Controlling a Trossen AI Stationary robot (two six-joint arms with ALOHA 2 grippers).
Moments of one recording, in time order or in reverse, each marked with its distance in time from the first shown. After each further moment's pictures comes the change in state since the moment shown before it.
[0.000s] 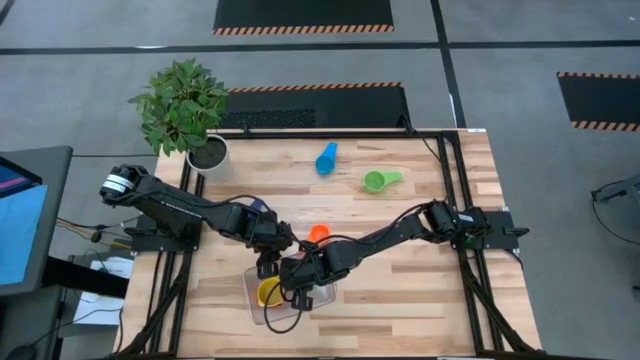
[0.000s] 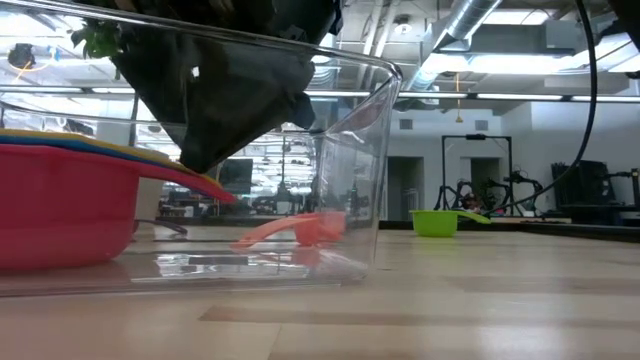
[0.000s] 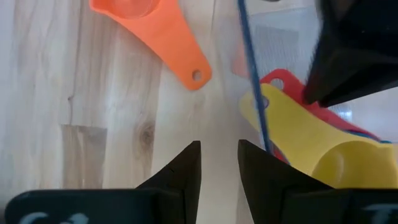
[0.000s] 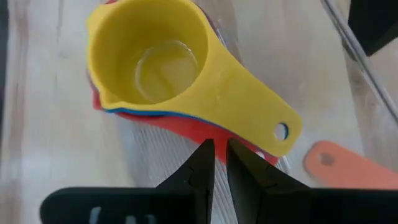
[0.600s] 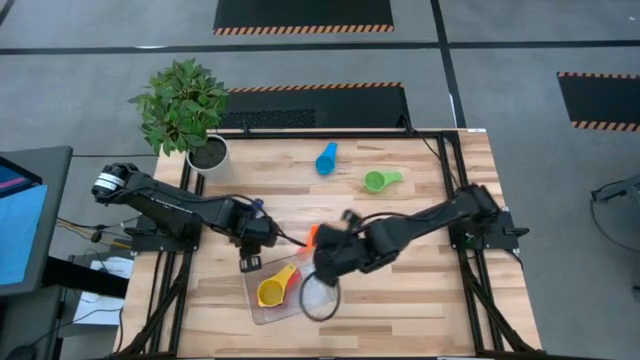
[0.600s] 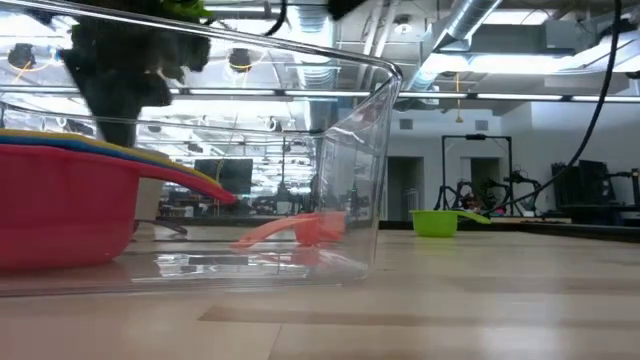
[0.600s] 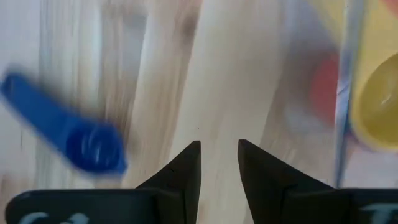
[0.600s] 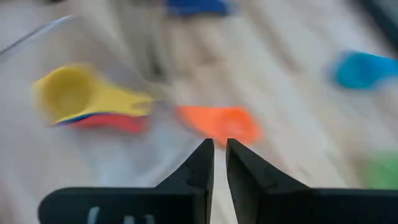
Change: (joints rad) left arm 0.009 -0.077 0.002 -0.346 0.022 -0.118; right arm 0.058 -0.357 0.000 -0.497 0.386 0.342
